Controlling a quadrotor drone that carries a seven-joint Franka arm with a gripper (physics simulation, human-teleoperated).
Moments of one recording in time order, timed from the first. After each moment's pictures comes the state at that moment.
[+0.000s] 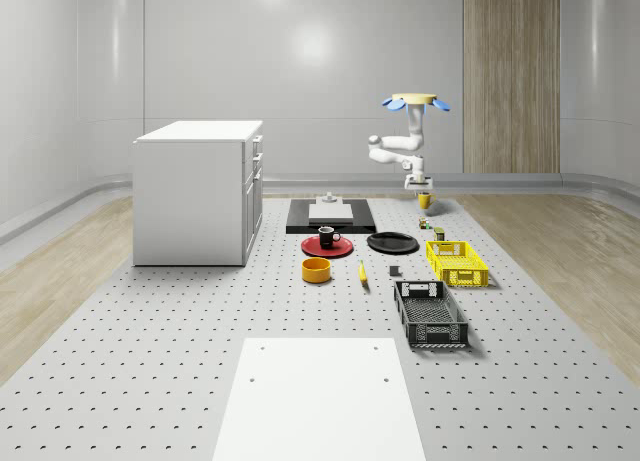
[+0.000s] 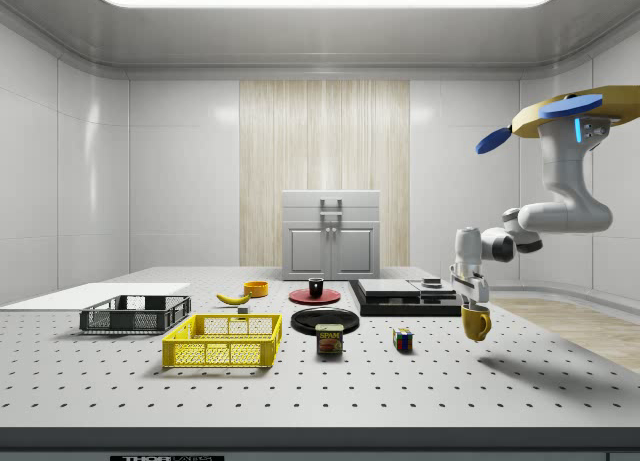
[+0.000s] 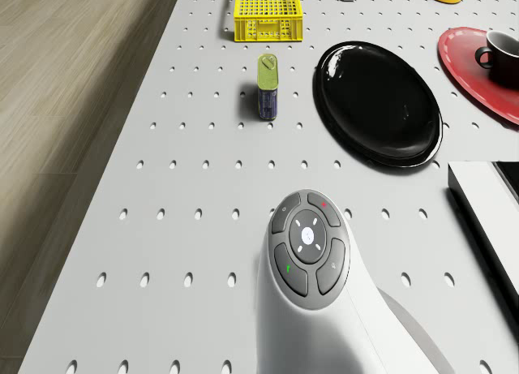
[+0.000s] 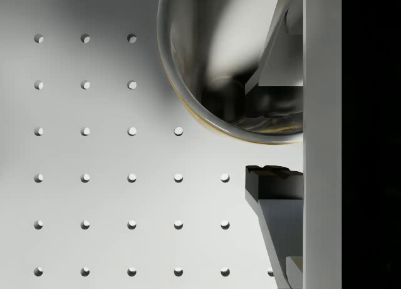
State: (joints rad) arm -1.08 -1.50 1.17 -2.80 -1.97 1.63 1.55
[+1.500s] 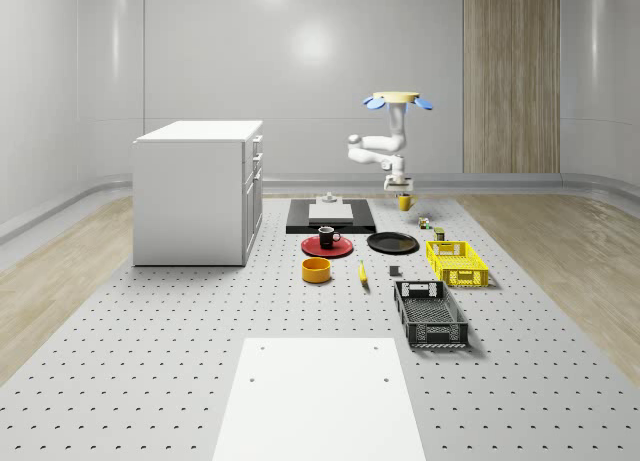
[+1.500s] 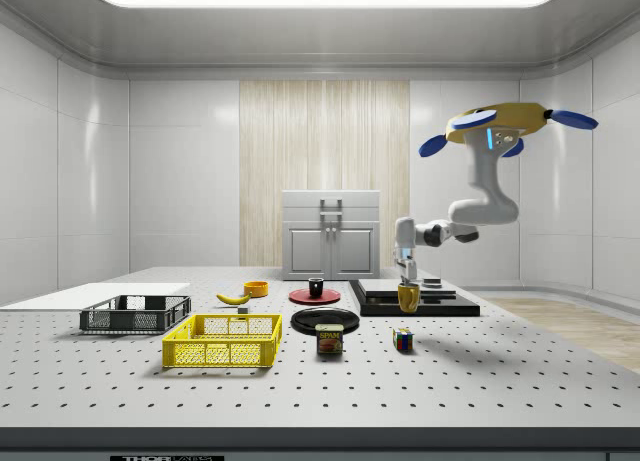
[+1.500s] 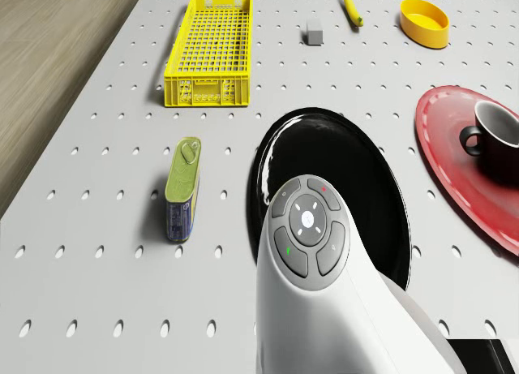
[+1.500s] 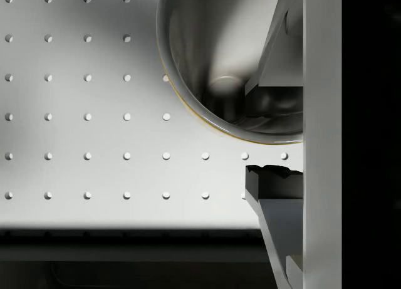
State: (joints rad) arm -1.08 -1.51 1.21 -2.81 -1.93 1.63 1.55
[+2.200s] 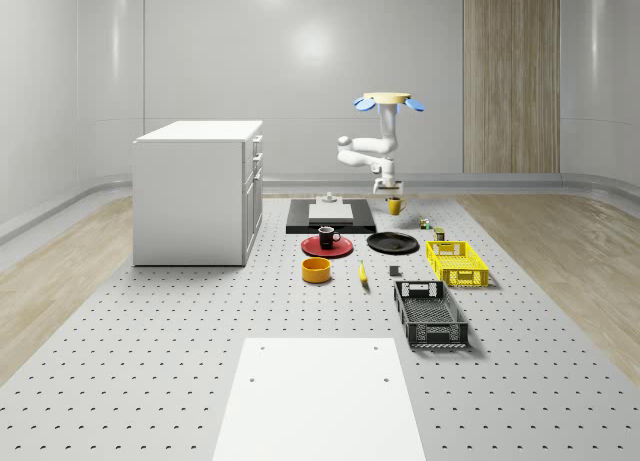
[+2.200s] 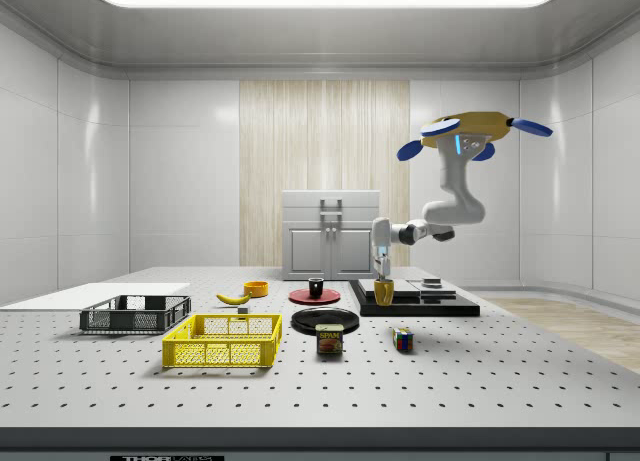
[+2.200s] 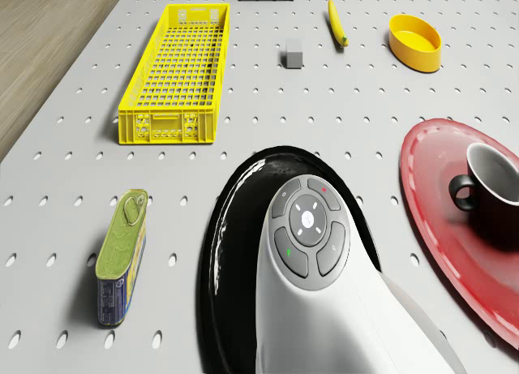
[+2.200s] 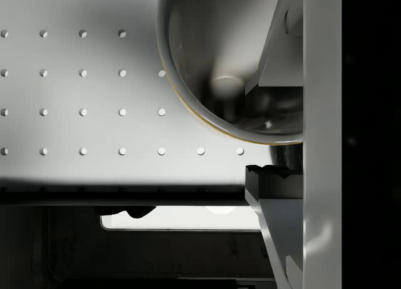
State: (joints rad) arm -1.08 -1.51 1.21 -2.81 -1.93 1.63 1.55
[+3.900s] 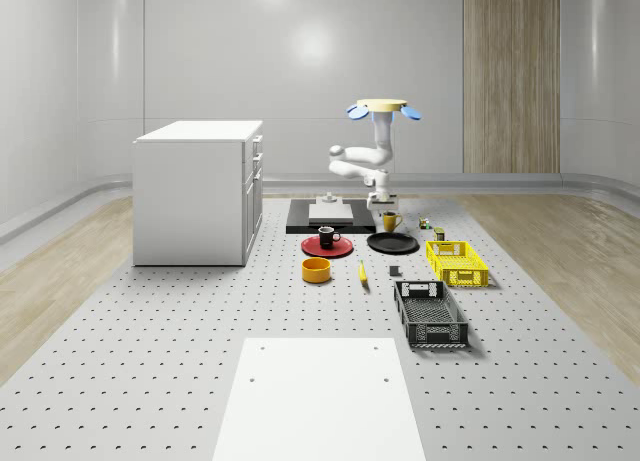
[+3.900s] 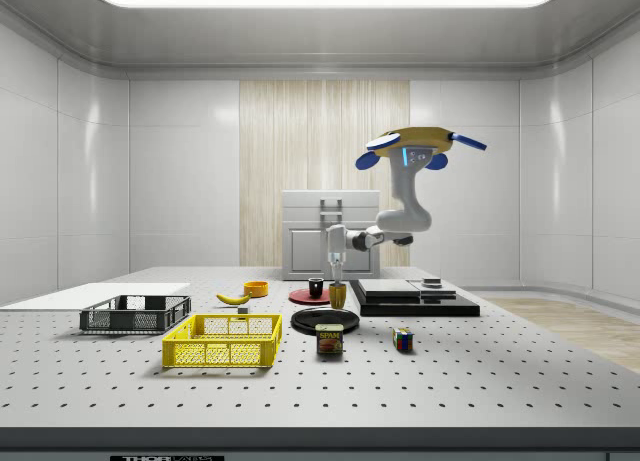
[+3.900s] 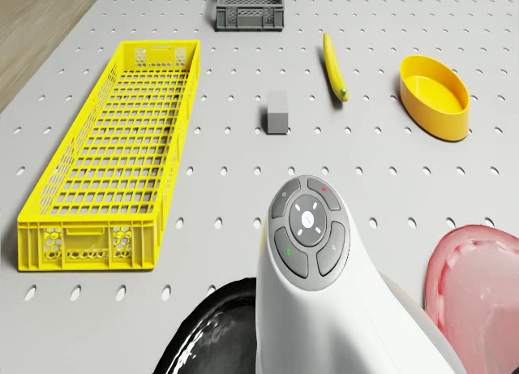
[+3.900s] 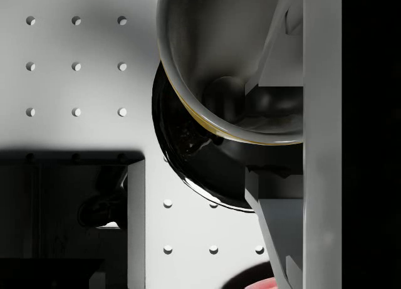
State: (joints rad) arm -1.08 -1.52 1.21 -2.81 -1.93 1.64 1.56
